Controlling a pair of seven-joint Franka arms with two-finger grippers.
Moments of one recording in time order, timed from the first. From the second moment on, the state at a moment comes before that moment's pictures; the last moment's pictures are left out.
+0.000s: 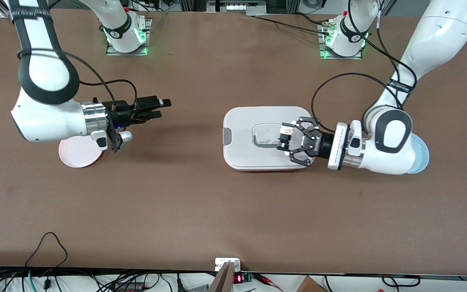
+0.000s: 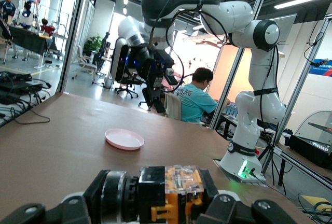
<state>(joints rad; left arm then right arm) 0.23 0.65 -0.54 -1.63 -1.28 1.77 1.92 0.17 0.34 0.02 -1.77 1.09 1.61 -0.32</state>
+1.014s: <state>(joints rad) 0.01 0.65 -0.57 -1.72 -1.76 1.93 2.33 0.45 0.26 0.03 -1.88 1.61 2.08 -0.32</state>
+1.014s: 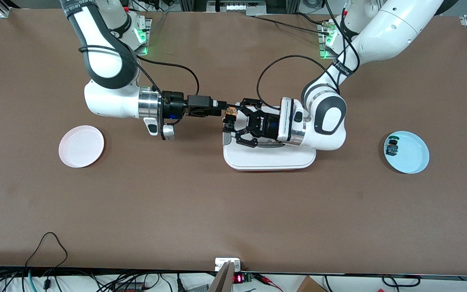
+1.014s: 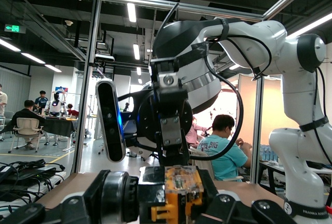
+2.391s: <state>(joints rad) -0.03 0.65 -0.57 -1.73 -1.84 1.97 2.35 0.45 0.25 0.02 -1.94 1.62 2.08 -0.45</state>
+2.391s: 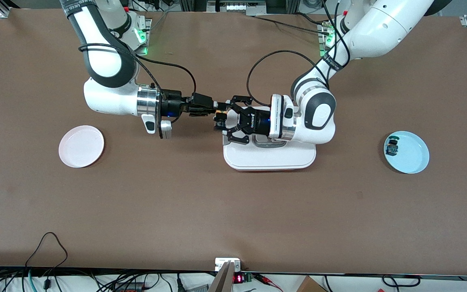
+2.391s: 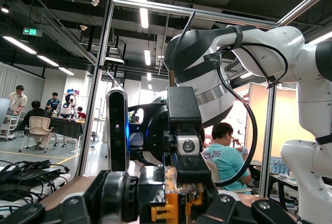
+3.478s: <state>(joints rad) 0.04 0.65 -0.56 -1.74 -1.78 1.88 2.37 0.30 0.25 0.00 -1.93 1.51 1.87 -0.45</state>
